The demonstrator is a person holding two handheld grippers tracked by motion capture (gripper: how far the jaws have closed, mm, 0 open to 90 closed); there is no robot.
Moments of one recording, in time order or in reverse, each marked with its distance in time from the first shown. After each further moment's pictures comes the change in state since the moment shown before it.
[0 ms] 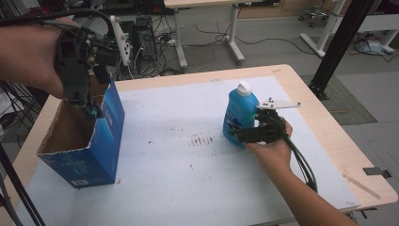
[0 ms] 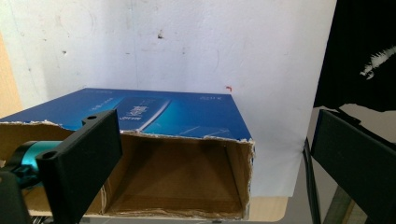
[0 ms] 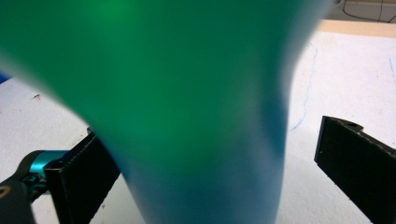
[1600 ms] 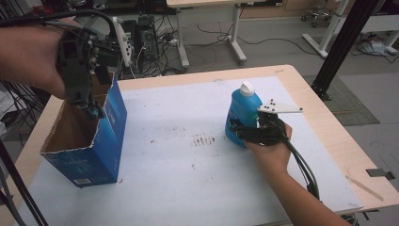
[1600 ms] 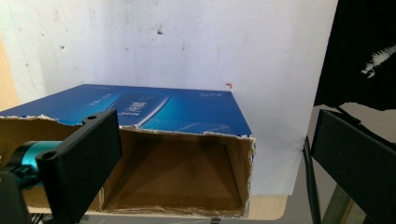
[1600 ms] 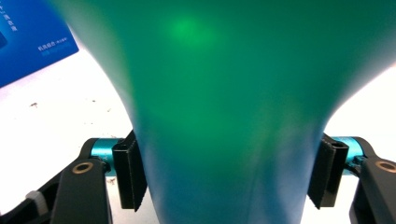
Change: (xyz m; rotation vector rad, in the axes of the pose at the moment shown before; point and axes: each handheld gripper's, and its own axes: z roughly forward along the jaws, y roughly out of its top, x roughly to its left) left arm 0.000 -0.003 0.002 0.007 0.000 -0.007; right arm 0.008 -0.003 0.002 -0.080 -0.022 -0.055
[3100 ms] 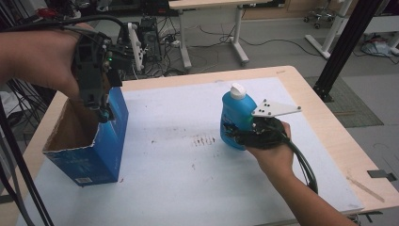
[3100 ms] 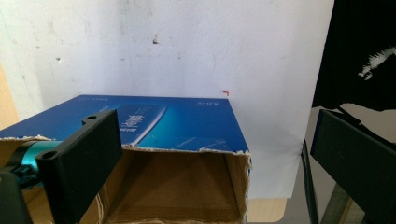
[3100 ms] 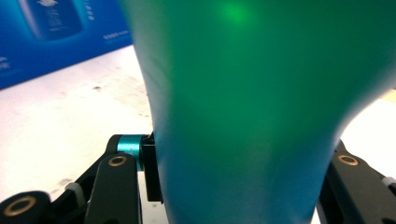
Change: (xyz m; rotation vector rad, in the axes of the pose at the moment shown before) left arm -0.003 0.020 0.005 0.011 -0.011 0.025; right arm 0.024 0.020 -0.020 -0.001 0.155 -0.163
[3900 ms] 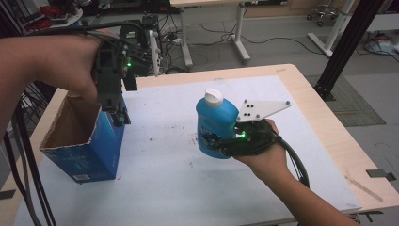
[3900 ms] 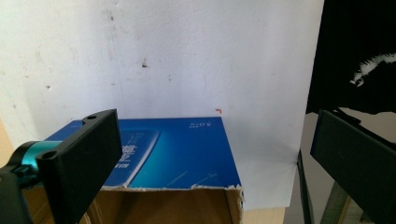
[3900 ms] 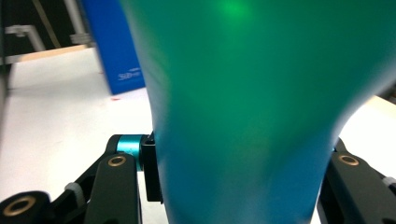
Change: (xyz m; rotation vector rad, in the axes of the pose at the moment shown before) left arm -0.008 0.034 0.014 0.008 -0.025 0.045; right arm 0.039 0.032 -0.009 -0.023 0.316 -0.128
